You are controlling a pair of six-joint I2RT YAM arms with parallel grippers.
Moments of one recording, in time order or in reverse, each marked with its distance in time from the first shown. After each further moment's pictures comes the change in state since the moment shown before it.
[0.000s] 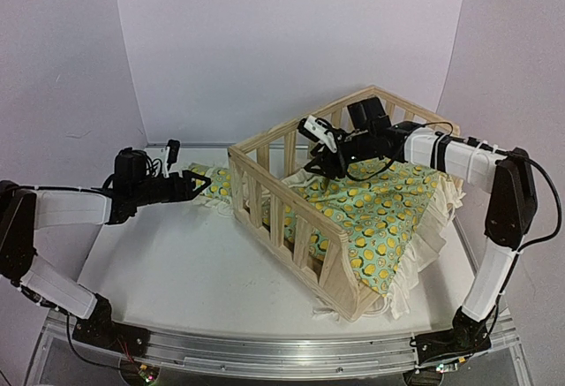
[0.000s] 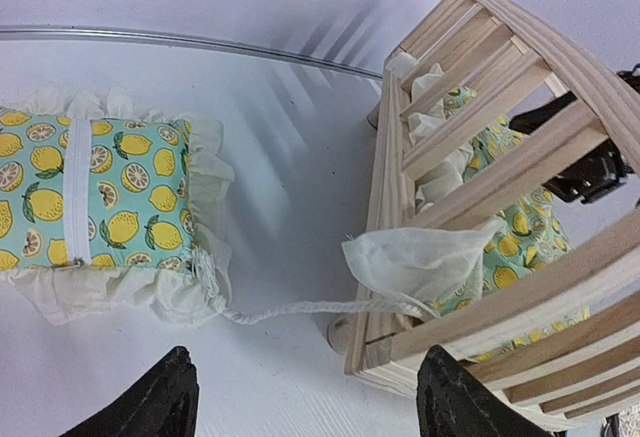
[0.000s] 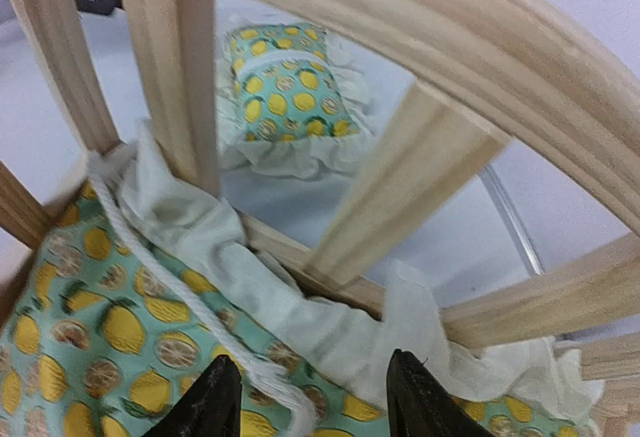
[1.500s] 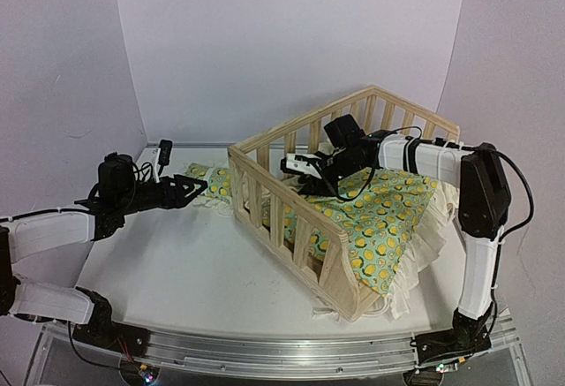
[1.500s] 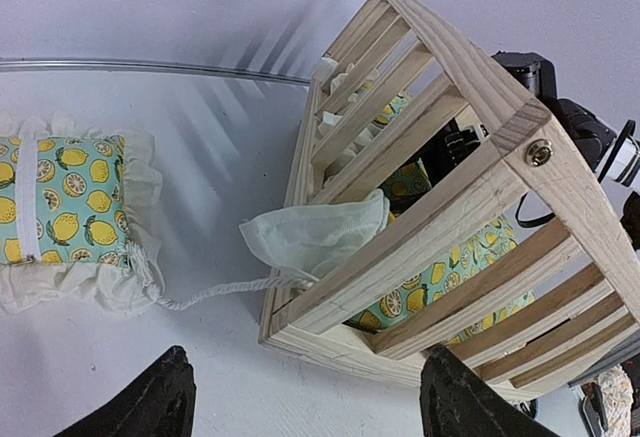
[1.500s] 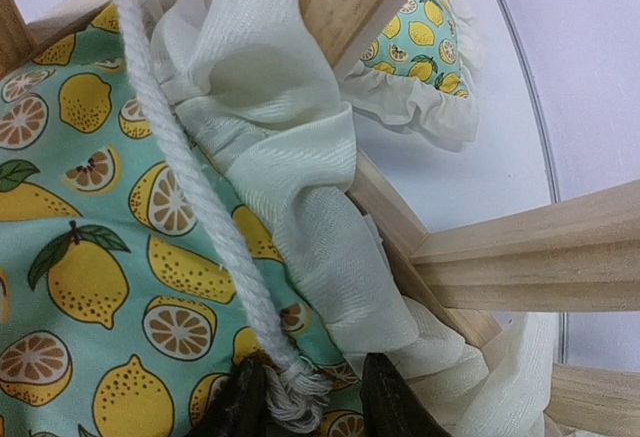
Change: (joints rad) left arm -0.037 -0.240 -0.108 -0.016 0.068 -0.030; right arm 0.042 0.183 0.090 -0.138 0.006 -0.376
